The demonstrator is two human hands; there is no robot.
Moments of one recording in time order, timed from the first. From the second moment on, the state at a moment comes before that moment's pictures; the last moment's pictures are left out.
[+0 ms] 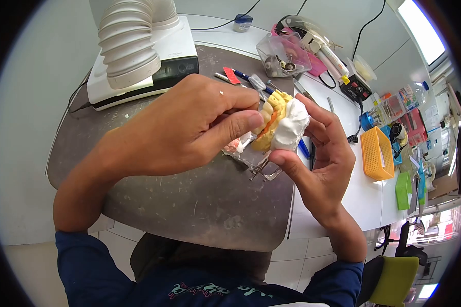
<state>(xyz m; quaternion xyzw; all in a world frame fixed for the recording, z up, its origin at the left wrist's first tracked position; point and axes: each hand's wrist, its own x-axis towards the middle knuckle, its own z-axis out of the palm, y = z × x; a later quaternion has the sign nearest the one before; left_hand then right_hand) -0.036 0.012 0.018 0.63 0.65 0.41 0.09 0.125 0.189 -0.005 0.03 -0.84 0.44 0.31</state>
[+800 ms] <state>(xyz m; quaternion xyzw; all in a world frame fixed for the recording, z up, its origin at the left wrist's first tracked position) -0.037 0.014 0.009 0.66 0.62 0.42 0.09 0.131 0.184 -0.004 0.02 -0.86 0.42 0.28</state>
